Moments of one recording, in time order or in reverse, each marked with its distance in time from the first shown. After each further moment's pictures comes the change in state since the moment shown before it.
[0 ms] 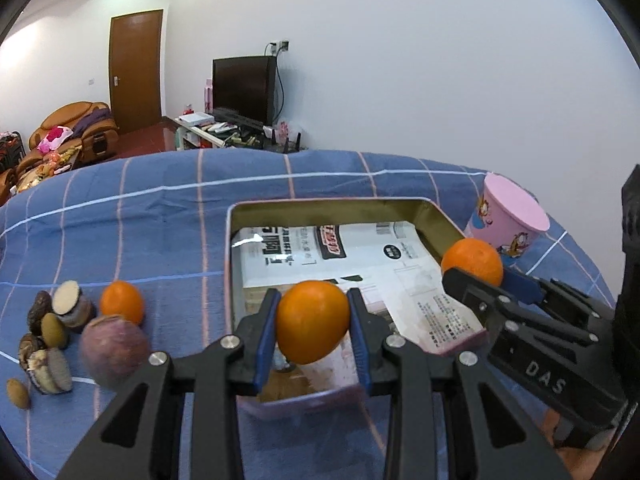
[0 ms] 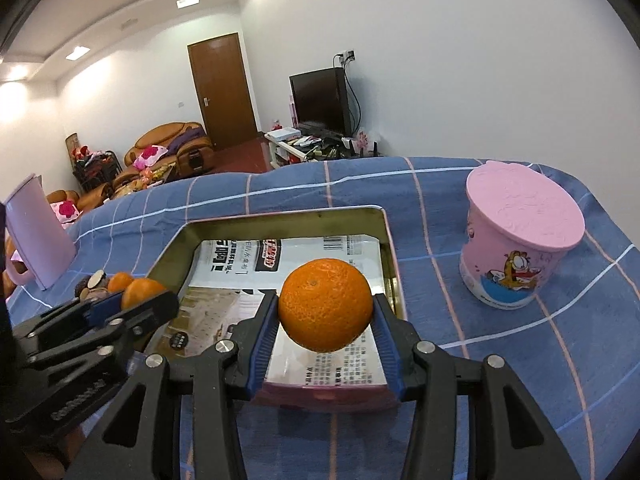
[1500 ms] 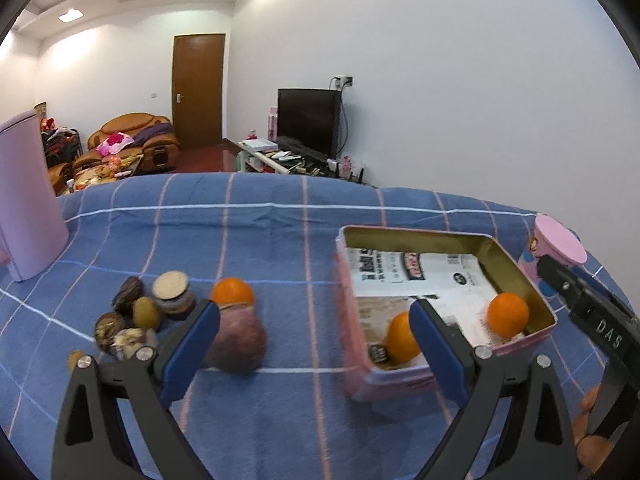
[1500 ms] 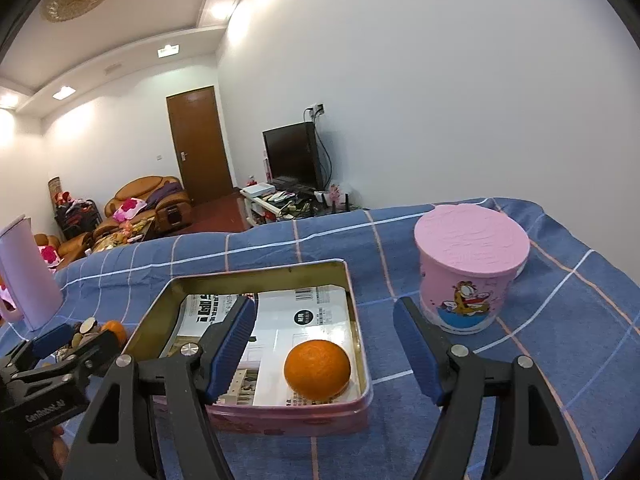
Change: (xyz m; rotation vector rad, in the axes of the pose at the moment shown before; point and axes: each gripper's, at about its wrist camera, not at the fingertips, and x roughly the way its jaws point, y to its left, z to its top) left arm -0.045 0.047 -0.016 -0.097 -0.140 0.203; right arm -0.035 -0.007 -0.003 0.072 -0.220 -0.097
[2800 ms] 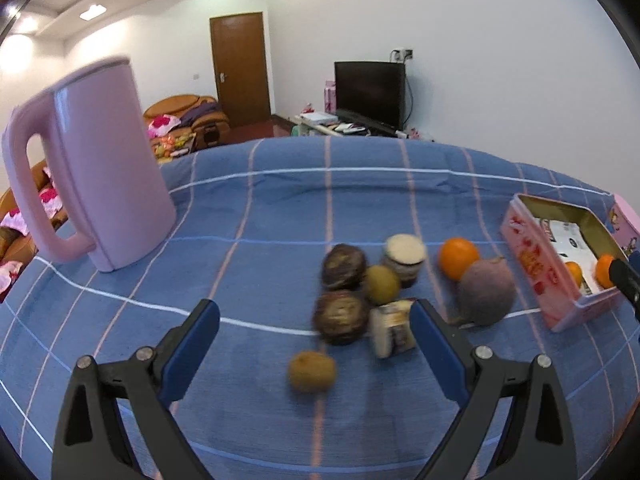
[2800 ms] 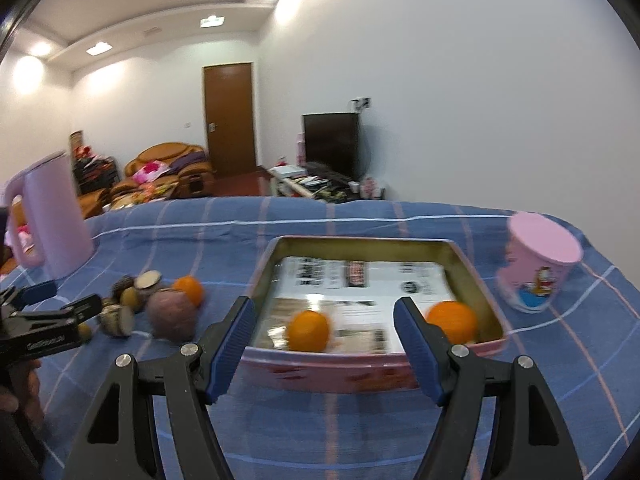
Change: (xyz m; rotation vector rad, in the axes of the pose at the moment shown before) left arm -0.008 0.159 -0.009 0.007 0.106 0.181; right arm -0.023 0.129 -0.031 -0.183 0.043 0.077
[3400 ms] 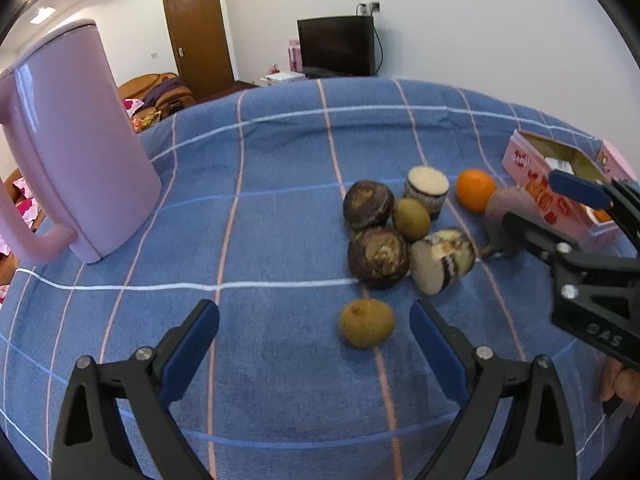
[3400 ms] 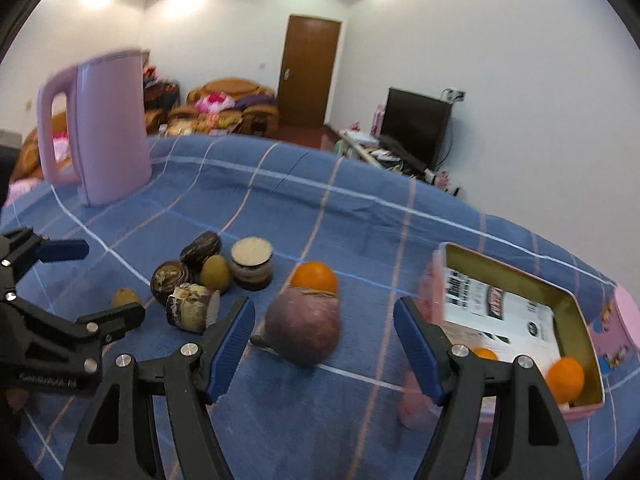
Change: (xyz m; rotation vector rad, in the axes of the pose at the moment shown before) left arm 0.019 0.022 -0.013 0.137 0.168 -0.080; right arm 0.072 0.122 0.011 -0.302 0.173 0.121
